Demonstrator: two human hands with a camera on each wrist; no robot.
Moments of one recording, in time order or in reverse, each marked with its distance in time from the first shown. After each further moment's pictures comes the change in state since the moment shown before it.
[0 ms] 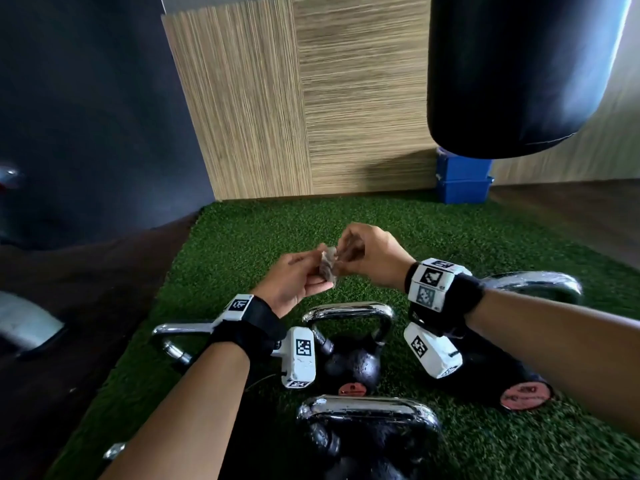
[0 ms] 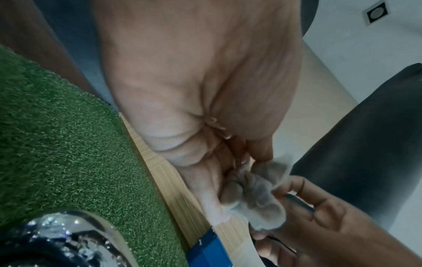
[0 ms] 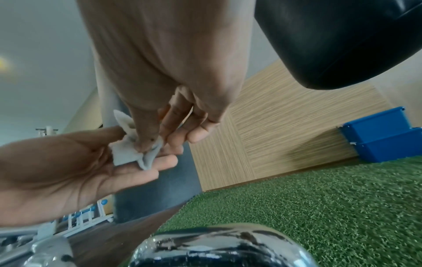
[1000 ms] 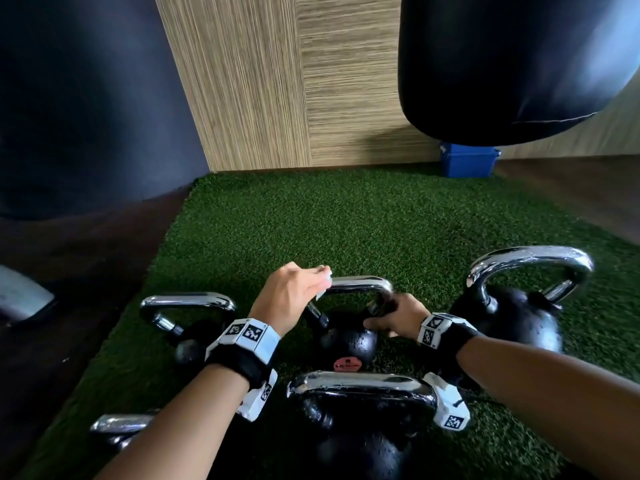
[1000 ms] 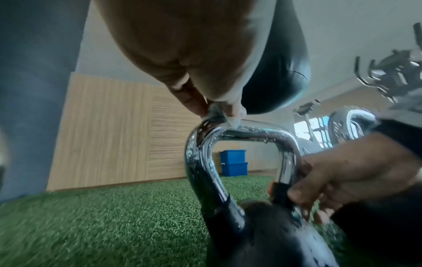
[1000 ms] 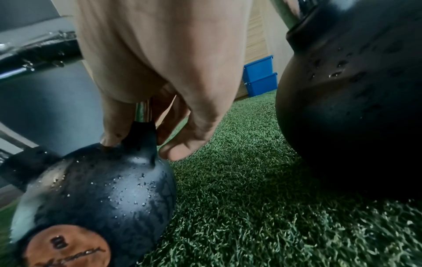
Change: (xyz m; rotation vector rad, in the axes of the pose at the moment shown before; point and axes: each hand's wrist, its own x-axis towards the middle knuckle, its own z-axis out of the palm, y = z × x) left_hand -0.016 -0.073 -0.024 1.256 0.110 0.650; right_hand -0.076 0.155 0.068 0.054 -0.148 0.659
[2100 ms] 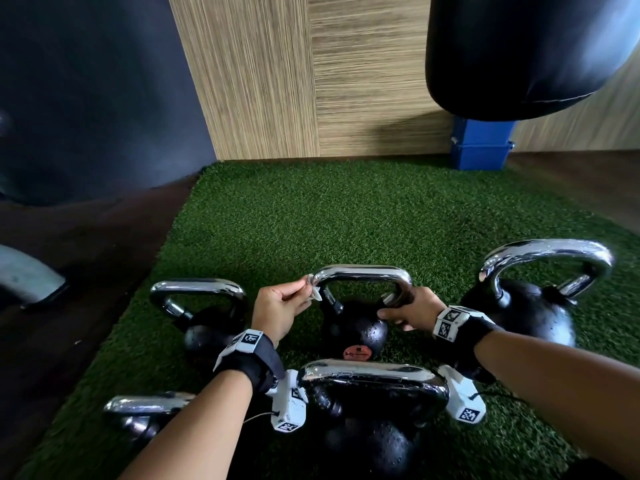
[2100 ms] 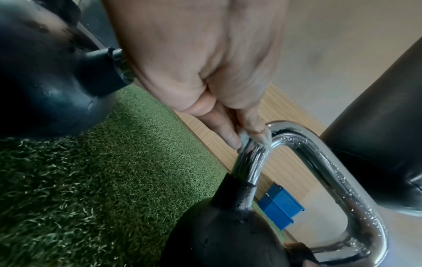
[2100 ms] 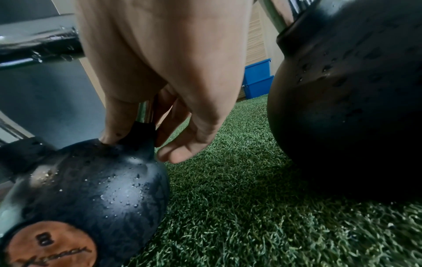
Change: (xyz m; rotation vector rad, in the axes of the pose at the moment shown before) left_hand -0.045 -0.047 0.061 -1.084 0.266 -0.689; right_hand -0.009 0.001 -0.006 0.162 0.000 0.068
